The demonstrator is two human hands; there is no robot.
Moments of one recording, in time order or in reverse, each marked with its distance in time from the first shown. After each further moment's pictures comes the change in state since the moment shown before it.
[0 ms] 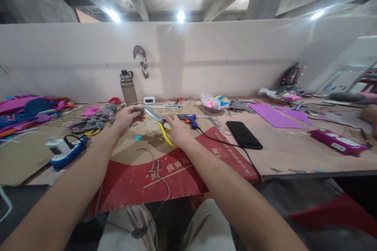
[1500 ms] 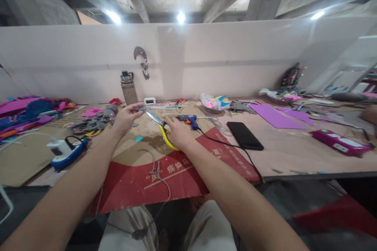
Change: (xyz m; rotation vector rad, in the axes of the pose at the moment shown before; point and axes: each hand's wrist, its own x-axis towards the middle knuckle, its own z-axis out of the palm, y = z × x) left_hand 0.001 0.002 0.002 0.089 0.131 0.158; right_hand -0.002 -0.003 -0.003 -0.047 -0.013 -0.021
